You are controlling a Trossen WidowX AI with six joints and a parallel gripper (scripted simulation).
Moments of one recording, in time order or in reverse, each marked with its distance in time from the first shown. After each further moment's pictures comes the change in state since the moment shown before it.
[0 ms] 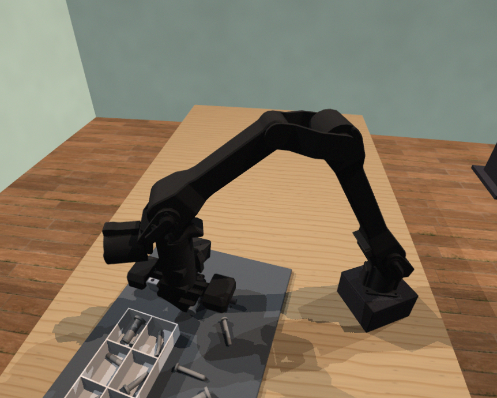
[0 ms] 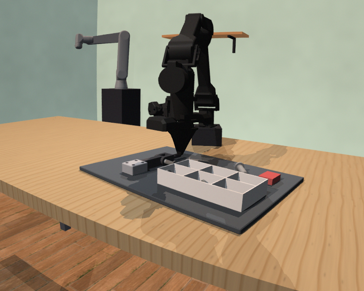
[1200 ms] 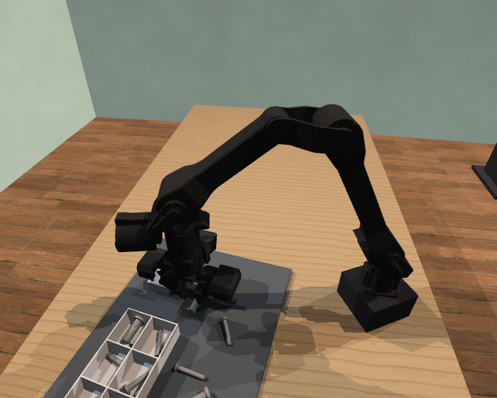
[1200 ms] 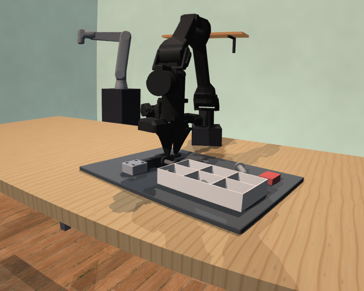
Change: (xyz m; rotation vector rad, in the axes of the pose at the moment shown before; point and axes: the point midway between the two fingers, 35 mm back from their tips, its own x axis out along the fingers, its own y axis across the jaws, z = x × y) arm 0.006 -0.001 0.029 0.011 -0.009 -0.010
